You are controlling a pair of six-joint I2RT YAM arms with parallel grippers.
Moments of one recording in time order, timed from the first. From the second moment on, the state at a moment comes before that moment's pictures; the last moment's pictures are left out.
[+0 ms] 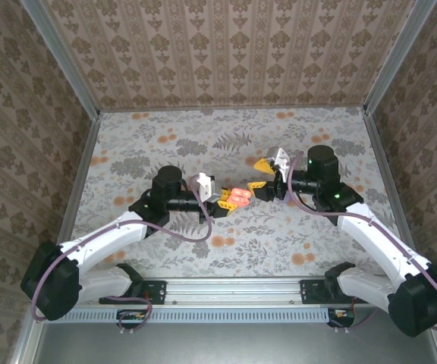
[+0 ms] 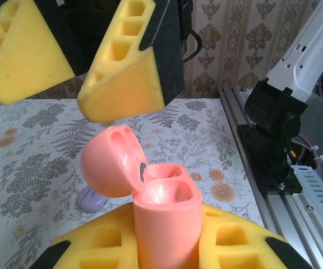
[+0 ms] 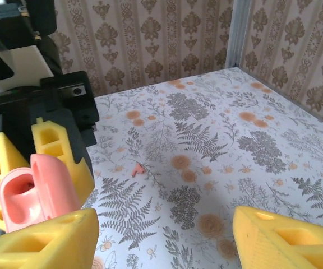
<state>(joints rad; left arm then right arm) -0.75 1.16 0.65 0.26 0.85 0.22 0.36 1.07 0.80 -0.05 -0.75 -0.23</state>
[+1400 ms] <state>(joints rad) -0.02 0.82 0.52 -0.14 0.30 -0.21 0.76 1.93 1.68 -0.76 -0.29 0.52</state>
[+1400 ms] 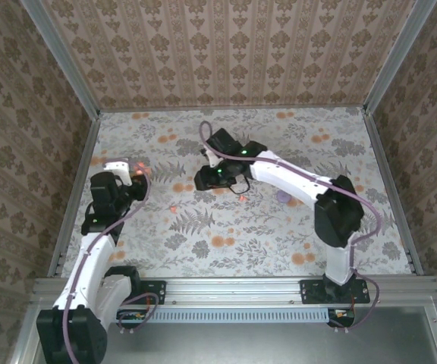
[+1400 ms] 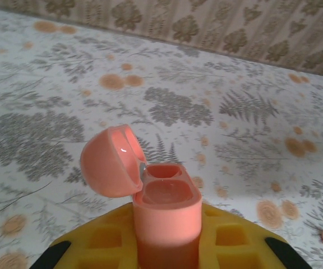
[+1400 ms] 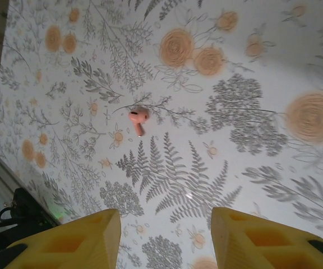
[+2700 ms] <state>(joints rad) 0.11 0.80 0.52 -0.23 0.34 -0.22 0.91 2.59 2.34 -0.95 -0.29 0.49</state>
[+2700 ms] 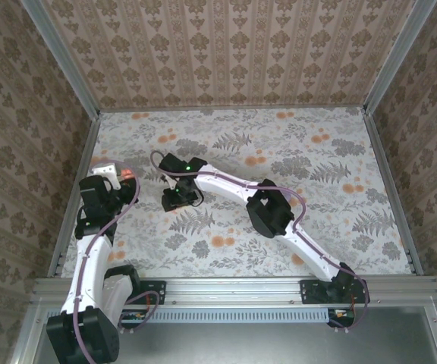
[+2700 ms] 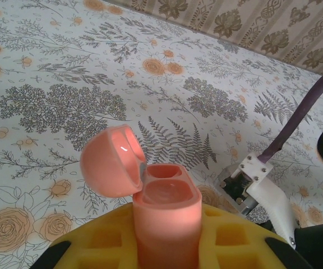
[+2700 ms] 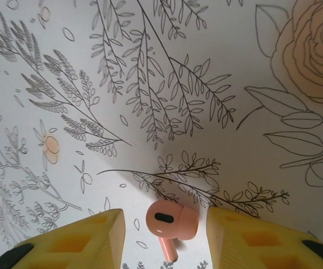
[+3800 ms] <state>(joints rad) 0.08 0.80 0.48 -0.16 0.39 -0.24 0.90 2.42 2.06 -0.82 -0.21 0.48</state>
